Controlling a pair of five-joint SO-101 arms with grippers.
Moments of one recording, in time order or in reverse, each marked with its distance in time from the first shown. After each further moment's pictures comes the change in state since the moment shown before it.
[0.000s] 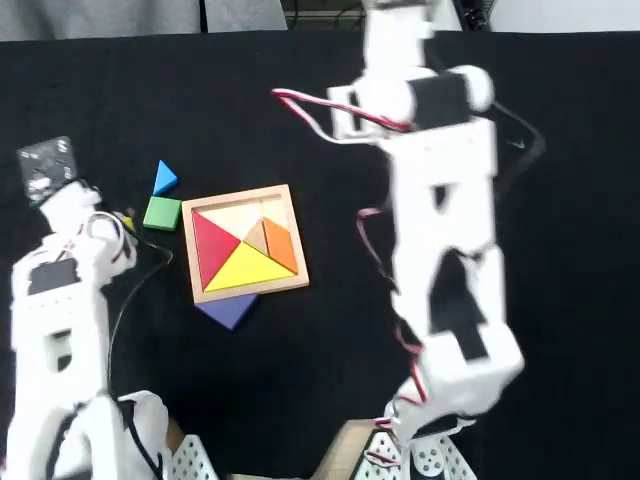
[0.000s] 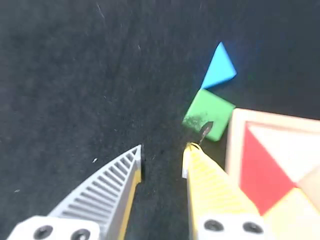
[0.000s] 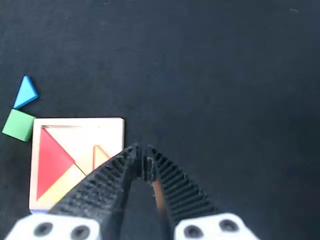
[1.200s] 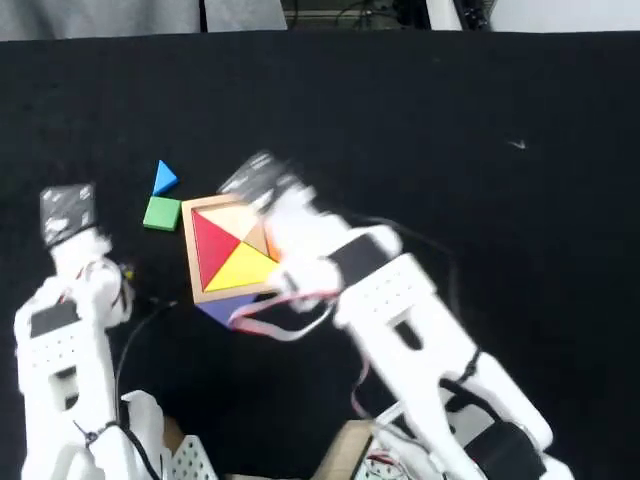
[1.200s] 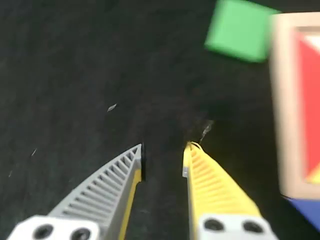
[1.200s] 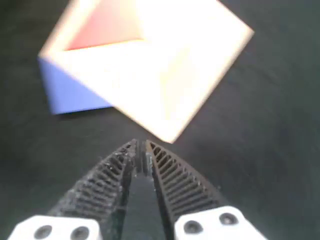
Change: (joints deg) left arm -5.6 -7.7 15.7 0.0 -14.8; right arm -22.5 -37.0 82.1 -36.1 20.7
